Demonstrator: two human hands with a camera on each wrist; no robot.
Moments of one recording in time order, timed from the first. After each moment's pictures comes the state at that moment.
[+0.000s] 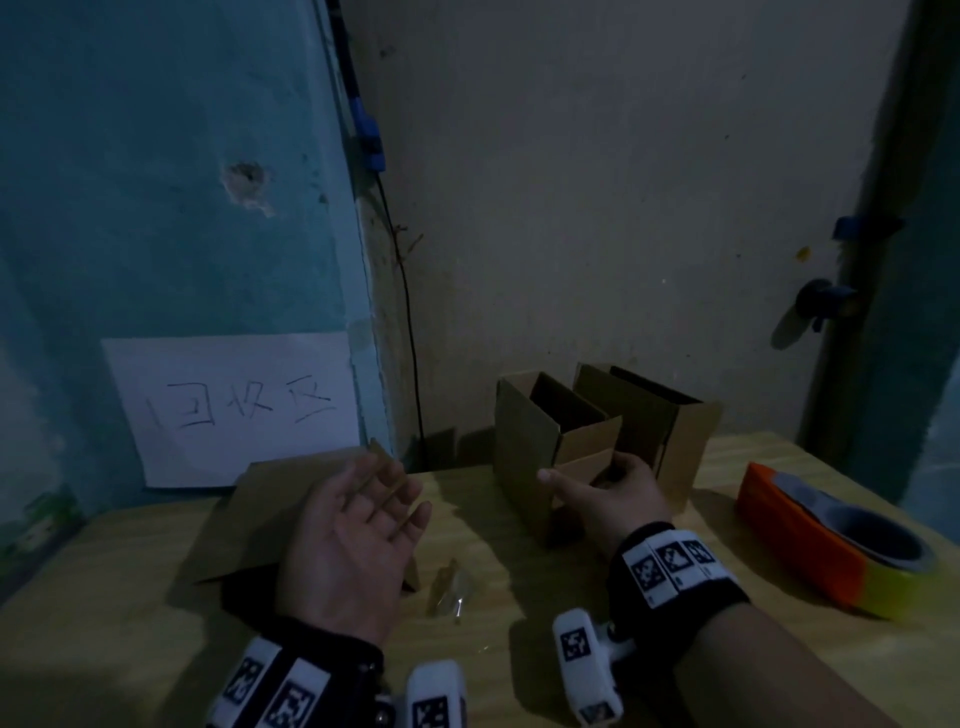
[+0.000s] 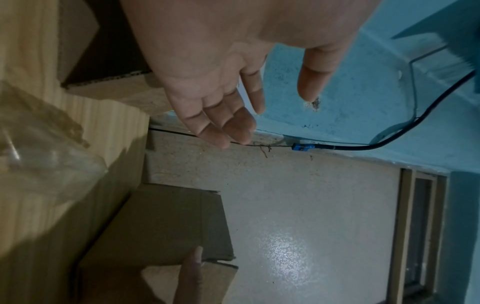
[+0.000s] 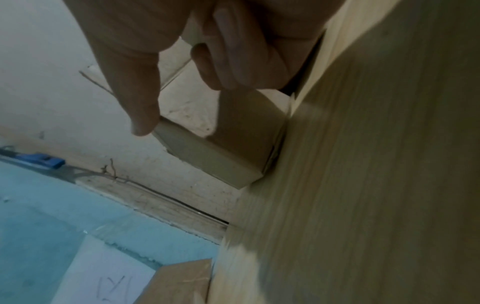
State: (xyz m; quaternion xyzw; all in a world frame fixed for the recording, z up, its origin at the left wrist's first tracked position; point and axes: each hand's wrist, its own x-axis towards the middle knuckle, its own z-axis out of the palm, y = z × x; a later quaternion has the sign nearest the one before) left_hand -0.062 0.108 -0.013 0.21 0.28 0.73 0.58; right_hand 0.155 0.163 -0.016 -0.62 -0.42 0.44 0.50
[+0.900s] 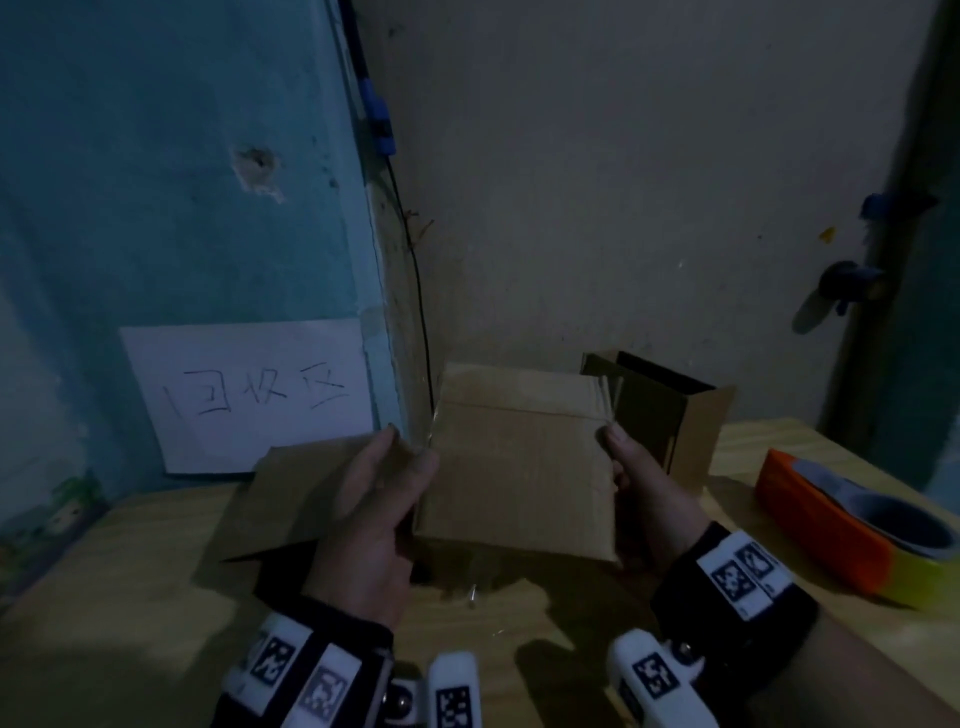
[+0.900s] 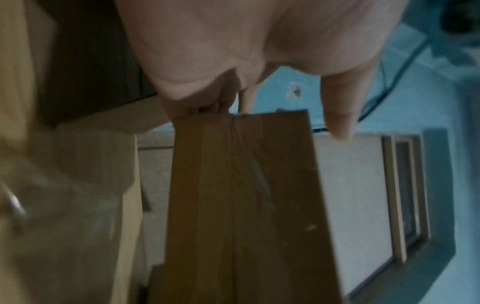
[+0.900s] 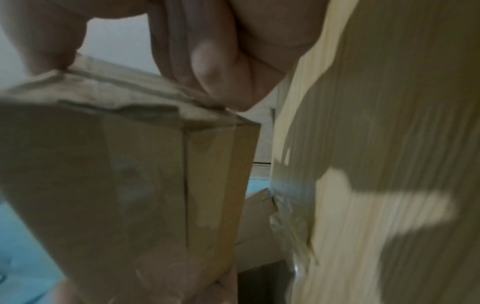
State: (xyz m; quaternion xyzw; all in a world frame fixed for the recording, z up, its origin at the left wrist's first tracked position) left_hand -0.076 0.109 -0.020 0.34 0.36 0.63 0.60; right_hand 0.169 0.148 -0.026 -0.45 -0.41 0.65 0.46
